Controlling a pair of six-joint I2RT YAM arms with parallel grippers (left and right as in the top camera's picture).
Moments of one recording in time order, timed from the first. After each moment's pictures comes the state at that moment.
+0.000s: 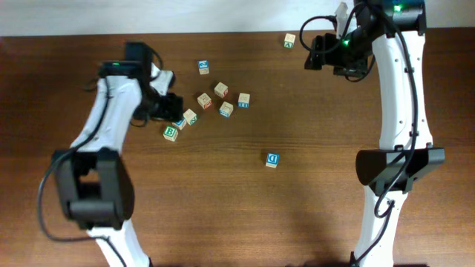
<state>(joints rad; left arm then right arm) -0.04 2.03 1.67 -1.07 0.14 0.09 0.06 2.29 2.69 -1.68 -0.30 0.14</state>
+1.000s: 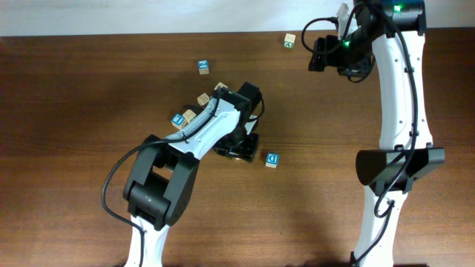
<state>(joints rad) -0.56 2.17 1.65 -1.10 0.20 -0.23 0.06 2.29 2.69 -1.69 -0.24 0.13</state>
